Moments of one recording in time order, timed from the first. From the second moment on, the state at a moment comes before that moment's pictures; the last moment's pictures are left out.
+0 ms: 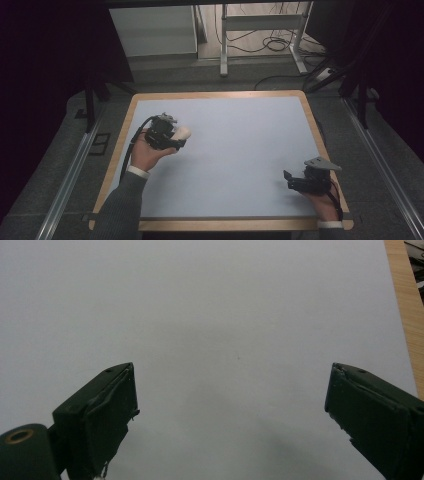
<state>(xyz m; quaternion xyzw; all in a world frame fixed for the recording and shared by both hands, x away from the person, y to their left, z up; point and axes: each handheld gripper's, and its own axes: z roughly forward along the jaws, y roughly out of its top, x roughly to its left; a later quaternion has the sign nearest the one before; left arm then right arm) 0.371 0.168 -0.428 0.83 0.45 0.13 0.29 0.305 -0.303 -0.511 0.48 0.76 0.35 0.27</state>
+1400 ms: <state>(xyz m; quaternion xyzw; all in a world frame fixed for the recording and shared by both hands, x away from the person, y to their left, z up) 0.423 0.202 -0.433 0.80 0.52 0.14 0.27 0.306 -0.305 -0.512 0.49 0.75 0.35 0.27</state>
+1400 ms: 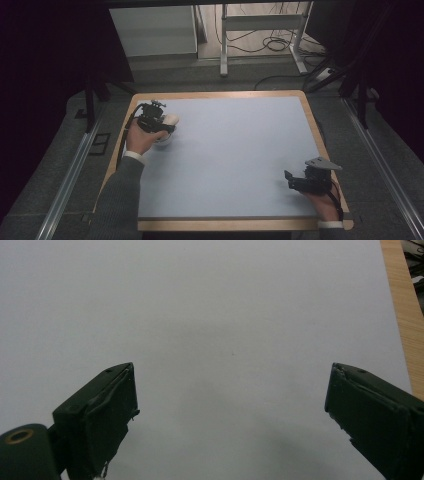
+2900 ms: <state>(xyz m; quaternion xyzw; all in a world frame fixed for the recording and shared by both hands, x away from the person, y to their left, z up) 0.441 0.210 -0.458 0.77 0.57 0.14 0.27 0.306 -0.306 -0.513 0.49 0.75 0.35 0.27</state>
